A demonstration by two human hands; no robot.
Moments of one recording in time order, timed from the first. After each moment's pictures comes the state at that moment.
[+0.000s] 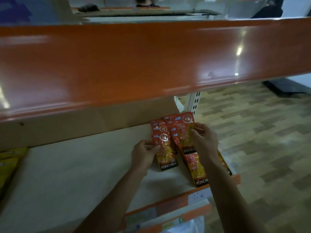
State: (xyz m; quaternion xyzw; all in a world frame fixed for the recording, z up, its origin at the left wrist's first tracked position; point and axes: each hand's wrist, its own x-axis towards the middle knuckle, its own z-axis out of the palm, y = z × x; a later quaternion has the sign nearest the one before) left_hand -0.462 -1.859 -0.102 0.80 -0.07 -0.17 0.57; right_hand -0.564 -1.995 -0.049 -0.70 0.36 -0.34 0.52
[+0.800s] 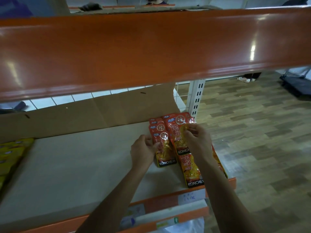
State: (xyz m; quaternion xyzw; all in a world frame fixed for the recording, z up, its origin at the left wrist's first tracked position) left_hand -0.478 -1.875 -0.102 0.88 -0.13 0.00 0.45; right_hand -0.564 -2.010 -0.056 -0.71 0.32 -0.30 0.55
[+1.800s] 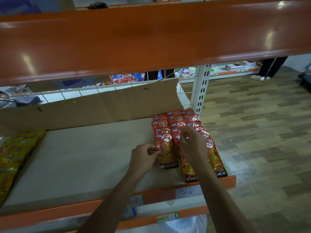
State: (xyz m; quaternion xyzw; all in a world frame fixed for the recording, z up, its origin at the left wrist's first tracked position) left_hand -0.508 -1.853 -0.102 0.88 -0.15 -0.10 0.44; right_hand -0.573 -1.998 -0.068 -0.86 0.26 -0.24 0.36
